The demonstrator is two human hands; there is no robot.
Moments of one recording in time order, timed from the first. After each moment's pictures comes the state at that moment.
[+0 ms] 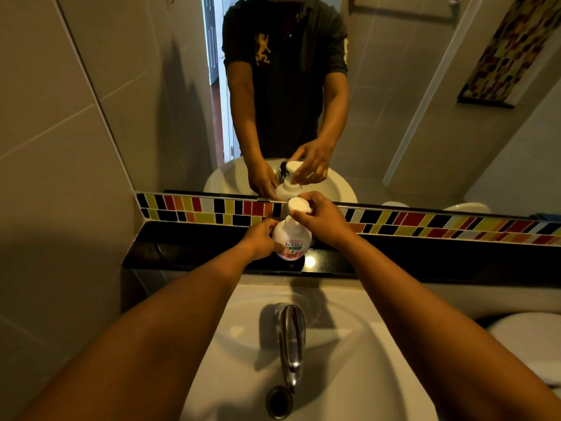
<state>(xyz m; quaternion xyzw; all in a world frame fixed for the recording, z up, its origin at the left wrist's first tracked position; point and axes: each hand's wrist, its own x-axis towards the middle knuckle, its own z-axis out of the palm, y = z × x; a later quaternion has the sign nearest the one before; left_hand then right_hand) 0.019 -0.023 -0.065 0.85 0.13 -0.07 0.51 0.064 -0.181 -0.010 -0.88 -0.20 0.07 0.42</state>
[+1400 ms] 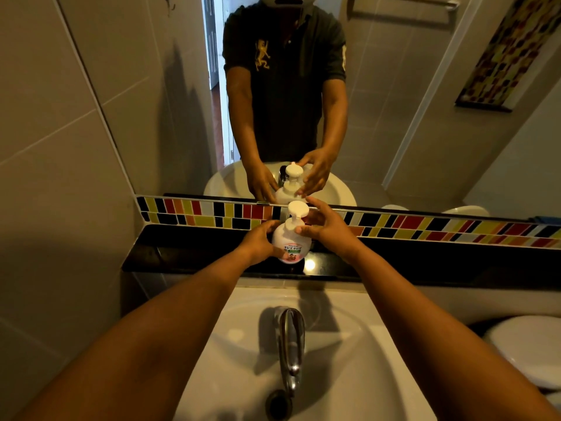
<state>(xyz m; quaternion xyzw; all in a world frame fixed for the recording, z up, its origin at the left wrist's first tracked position) 0.014 -0.021 -0.066 0.83 0.12 -0.06 0.55 0.059 -0.199 -0.017 -0.80 -0.18 0.16 0.55</state>
